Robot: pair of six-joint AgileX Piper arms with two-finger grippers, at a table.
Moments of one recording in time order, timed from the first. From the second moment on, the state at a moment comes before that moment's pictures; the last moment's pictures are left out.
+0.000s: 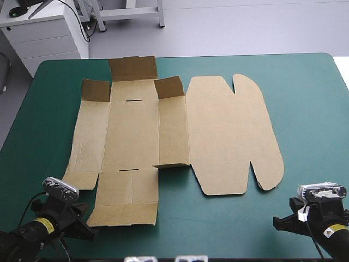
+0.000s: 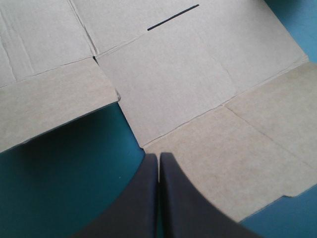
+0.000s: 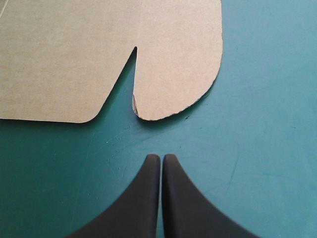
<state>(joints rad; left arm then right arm) -0.32 0.48 -0.49 -0.05 0.94 0.15 -0.07 0.35 -0.49 0.26 0.96 -0.25</state>
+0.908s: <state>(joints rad) -0.32 0.60 -0.78 -0.05 1.03 0.15 -0.07 0.35 -0.49 0.26 0.96 -0.25</state>
